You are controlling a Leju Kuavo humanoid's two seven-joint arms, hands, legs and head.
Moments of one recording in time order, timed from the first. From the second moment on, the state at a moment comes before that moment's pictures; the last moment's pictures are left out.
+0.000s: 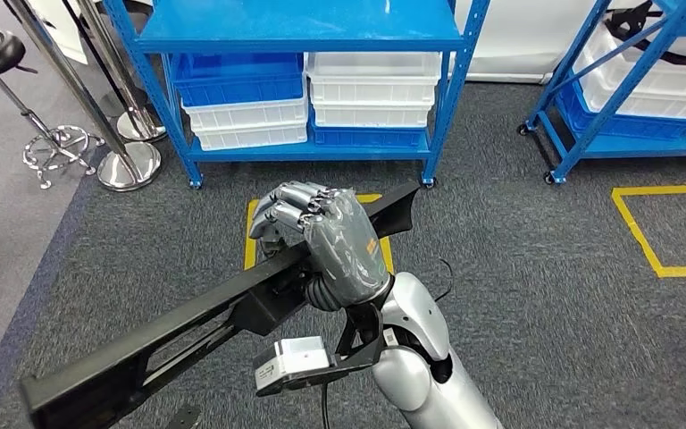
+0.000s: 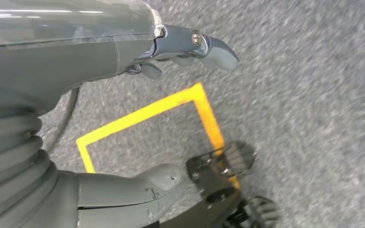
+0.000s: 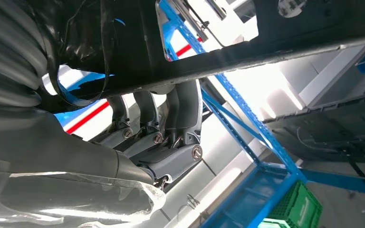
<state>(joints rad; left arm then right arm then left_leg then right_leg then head) -0.18 -0.16 0.97 -0.30 -1.01 -0.17 -0.41 -0.33 0.16 0.54 -1.87 0.85 -0.08 -0.14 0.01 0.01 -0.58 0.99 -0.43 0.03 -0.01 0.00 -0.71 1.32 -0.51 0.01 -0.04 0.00</state>
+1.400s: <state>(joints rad) -0.16 -0.15 0.94 -0.30 -0.98 -0.17 -0.42 -0.35 0.17 0.54 -1.85 0.84 -0.07 -0.14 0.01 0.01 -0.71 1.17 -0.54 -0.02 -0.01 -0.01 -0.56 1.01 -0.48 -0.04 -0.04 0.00</state>
